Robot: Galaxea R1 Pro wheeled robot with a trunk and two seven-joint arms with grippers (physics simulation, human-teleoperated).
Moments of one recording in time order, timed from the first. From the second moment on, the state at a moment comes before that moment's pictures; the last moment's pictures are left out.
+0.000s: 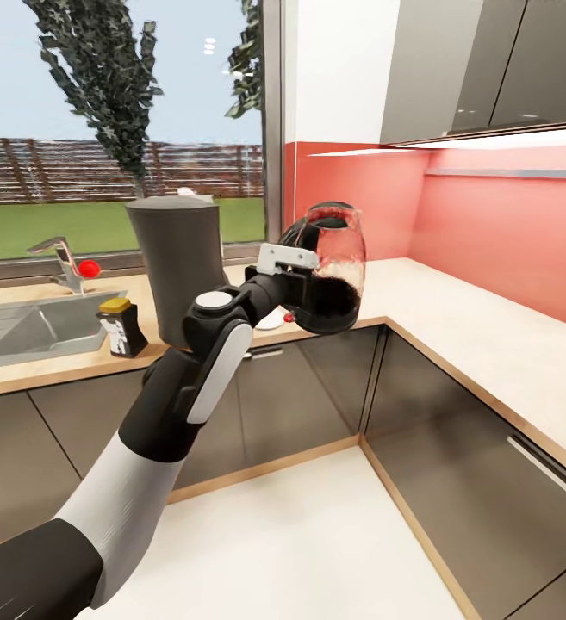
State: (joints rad) left arm -1.01 -0.17 -0.48 -1.54 0.32 0.81 0.23; right arm -0.25 -0.26 0.22 0.05 0.02 -0.43 0.38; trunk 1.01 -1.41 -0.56
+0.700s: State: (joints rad) left arm -1.01 -0.17 -0.48 -1.54 0.32 0.81 0.23; right arm -0.24 -0.26 0.22 0.05 0.02 -0.43 0.38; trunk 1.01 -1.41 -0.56
